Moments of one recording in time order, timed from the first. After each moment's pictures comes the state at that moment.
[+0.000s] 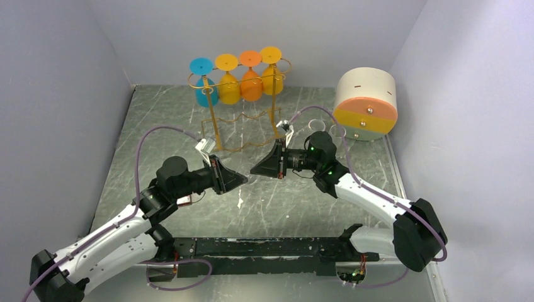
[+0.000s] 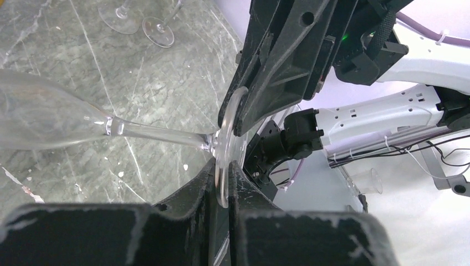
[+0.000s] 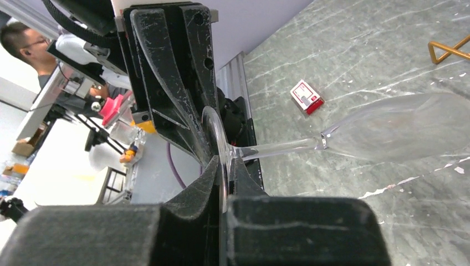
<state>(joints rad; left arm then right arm) -0.74 0.74 0.53 0.08 0.35 -0.72 0.64 1.20 0.67 0.50 -0.85 0.68</state>
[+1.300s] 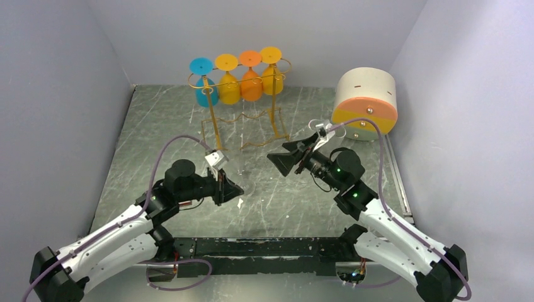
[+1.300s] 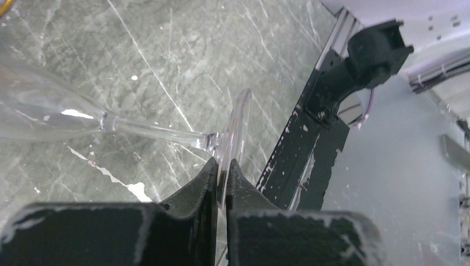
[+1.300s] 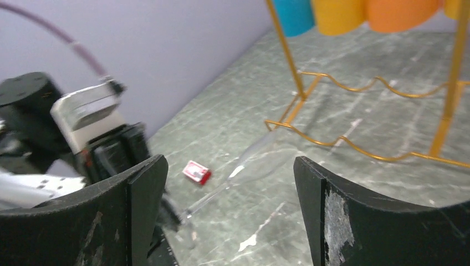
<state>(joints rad) -0.75 0.73 0.47 -0.02 0.42 -0.38 0.67 0.80 0.56 0.35 -0.26 0.47</state>
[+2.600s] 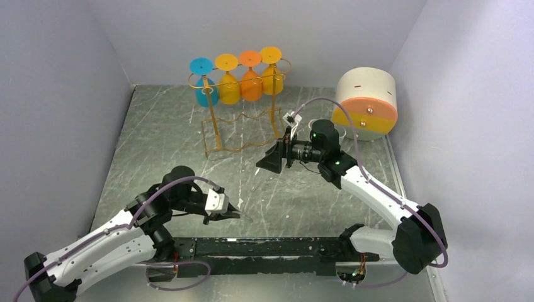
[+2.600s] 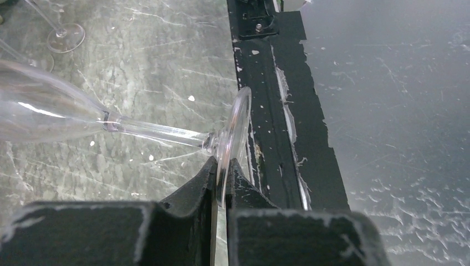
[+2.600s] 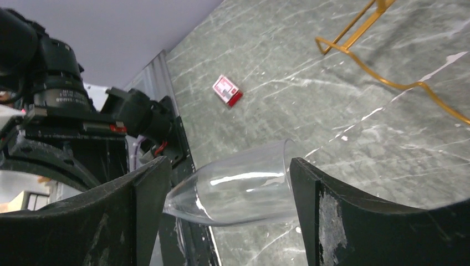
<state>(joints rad) -0.86 0.66 0.54 -0.30 0.75 0.36 0.56 1.19 0.80 0.13 -0.71 0.39</state>
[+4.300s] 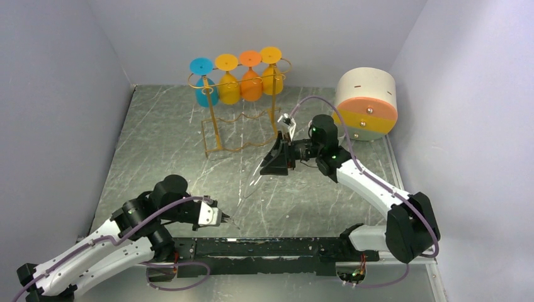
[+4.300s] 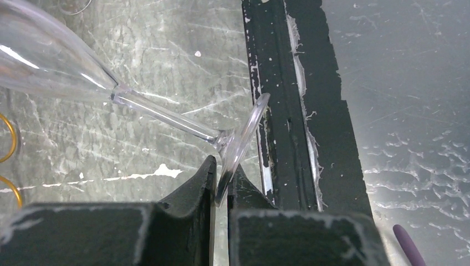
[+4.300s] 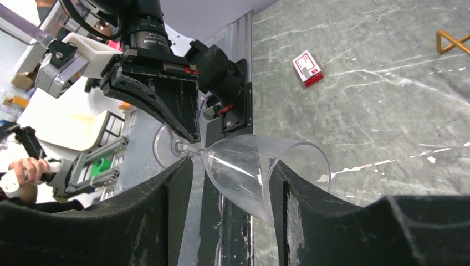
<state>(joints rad) -0.89 0.50 0.56 -0.58 0.59 0.47 0.52 1.28 0.79 0.30 -1.16 0.45</state>
